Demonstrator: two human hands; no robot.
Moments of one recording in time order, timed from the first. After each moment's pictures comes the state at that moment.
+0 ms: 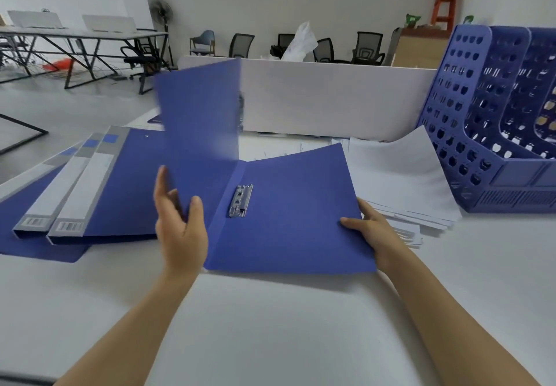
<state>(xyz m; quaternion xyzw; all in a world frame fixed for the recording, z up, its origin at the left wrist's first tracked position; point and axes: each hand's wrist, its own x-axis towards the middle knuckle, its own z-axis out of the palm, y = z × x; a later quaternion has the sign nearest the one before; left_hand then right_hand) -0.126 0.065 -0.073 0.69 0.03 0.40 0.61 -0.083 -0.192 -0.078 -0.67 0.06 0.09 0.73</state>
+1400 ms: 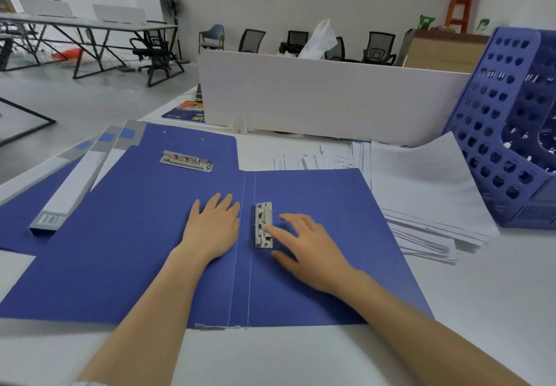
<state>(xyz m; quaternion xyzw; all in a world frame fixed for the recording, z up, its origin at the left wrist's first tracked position) -0.070 0.110 -0.090 1.00 -0.01 -0.03 -0.01 -0.083 -0.081 -0.103 -0.94 -0.32 -0.11 0.08</state>
